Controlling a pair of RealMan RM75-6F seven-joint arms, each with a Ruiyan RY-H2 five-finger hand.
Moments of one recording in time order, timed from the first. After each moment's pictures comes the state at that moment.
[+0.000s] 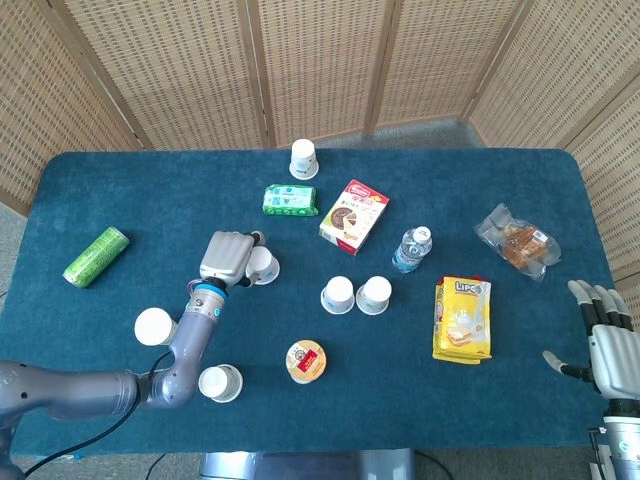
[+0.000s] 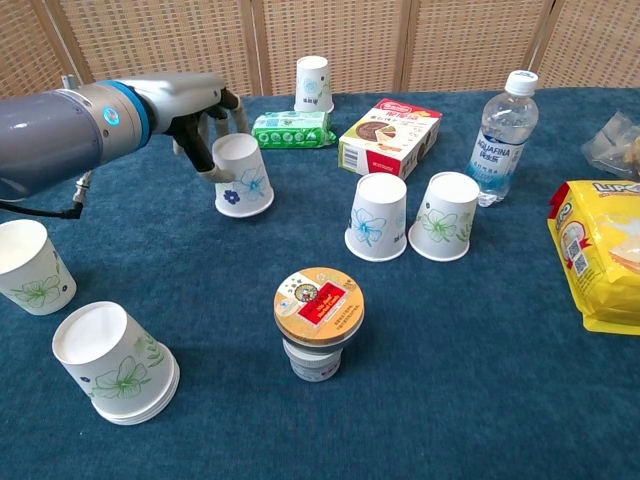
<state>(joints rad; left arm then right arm) -1.01 -1.62 -0.21 -1.51 0.57 1.09 0.68 0.07 -1.10 0.10 -1.65 -1.40 1.43 0.06</state>
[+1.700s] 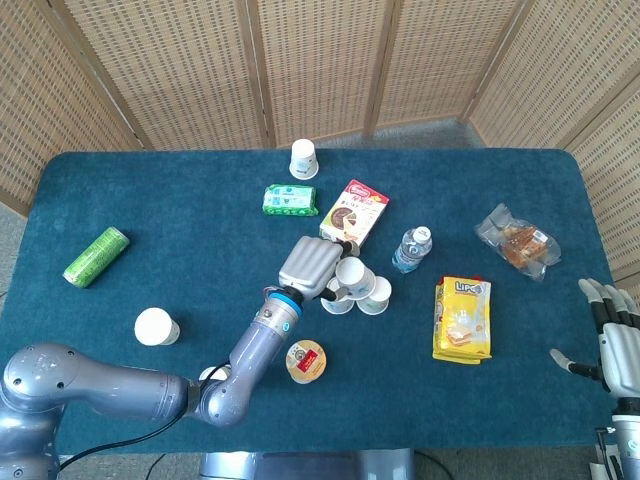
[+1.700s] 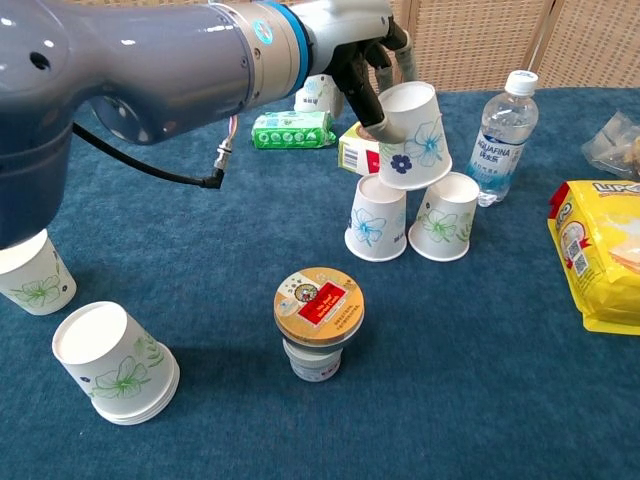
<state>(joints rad) -1.22 -1.72 -0.39 -1.66 0.51 1.12 0.69 0.07 -1.08 0.12 -1.64 -1.37 1.42 0.11</state>
